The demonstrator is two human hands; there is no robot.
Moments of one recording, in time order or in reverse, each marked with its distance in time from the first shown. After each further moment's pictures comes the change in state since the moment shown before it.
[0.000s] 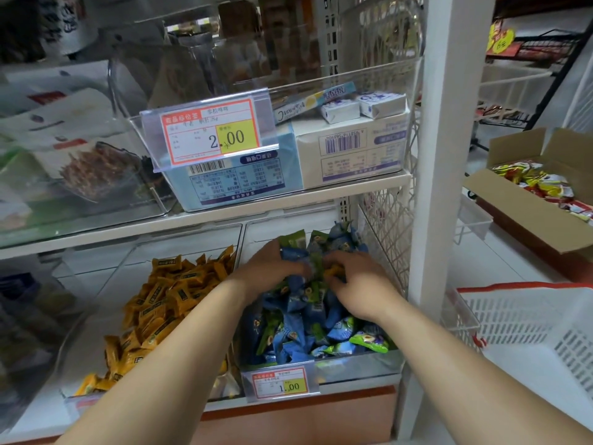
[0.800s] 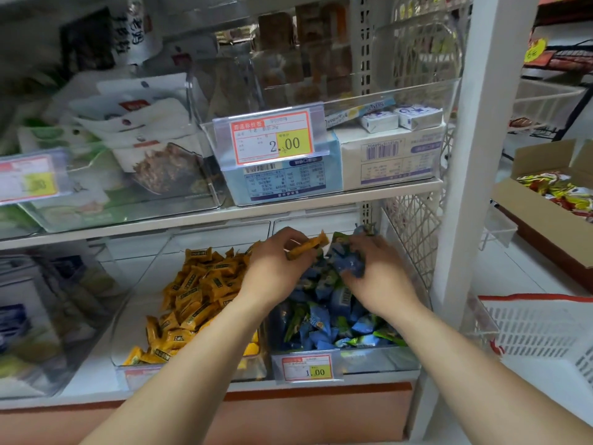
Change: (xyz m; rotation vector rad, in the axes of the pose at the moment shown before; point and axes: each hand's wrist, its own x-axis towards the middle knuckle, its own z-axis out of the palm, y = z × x) left_hand -0.069 0.020 -0.012 0.305 0.465 0.209; right_hand -0.013 -0.031 -0.002 -0.026 0.243 -0.107
